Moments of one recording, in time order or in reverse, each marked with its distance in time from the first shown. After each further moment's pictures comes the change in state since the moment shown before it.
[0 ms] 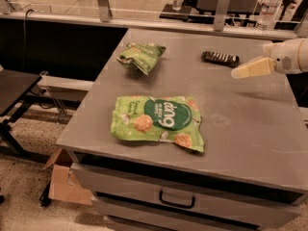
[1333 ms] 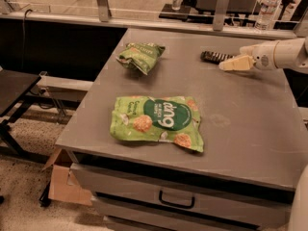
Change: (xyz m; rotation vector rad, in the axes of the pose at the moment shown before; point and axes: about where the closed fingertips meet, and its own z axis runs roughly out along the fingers) arm 0.008 -0.048 0.083 -0.031 -0.042 0.026
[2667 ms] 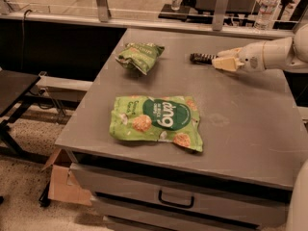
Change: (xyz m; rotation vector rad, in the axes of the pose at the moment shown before) arm -0.011 0.075 0.021 -0.243 -0.001 -0.008
